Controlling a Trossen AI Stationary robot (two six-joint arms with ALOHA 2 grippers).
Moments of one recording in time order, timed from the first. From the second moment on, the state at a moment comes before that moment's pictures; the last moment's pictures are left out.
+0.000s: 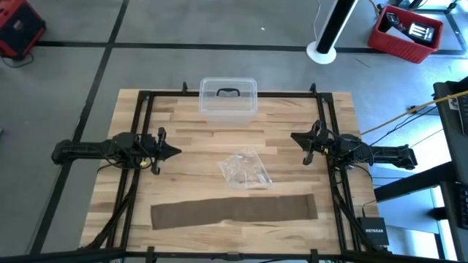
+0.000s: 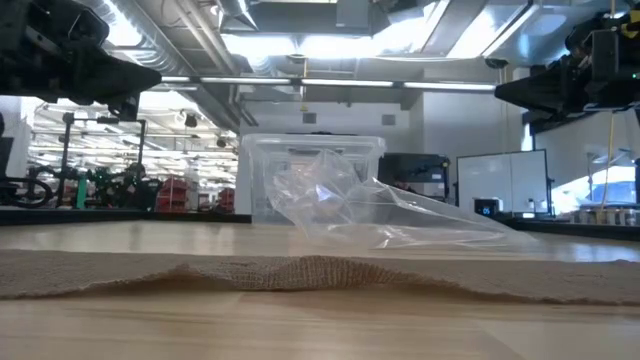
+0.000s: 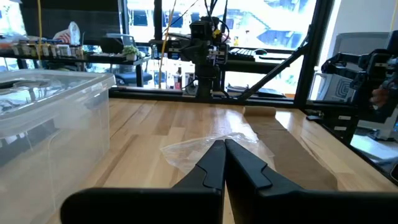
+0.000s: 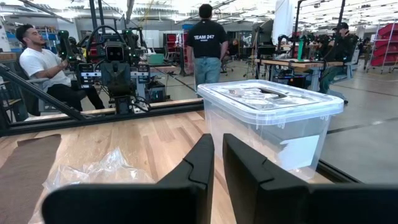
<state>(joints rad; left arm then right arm) -0.01 0.02 0.01 0.01 -0.03 -0.05 0.00 0.00 0.01 0.06 0.32 -0.01</state>
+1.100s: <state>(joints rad) -0.01 0.07 0.01 0.36 -0.06 -0.11 0.00 0.22 0.36 -0.01 0.10 0.33</state>
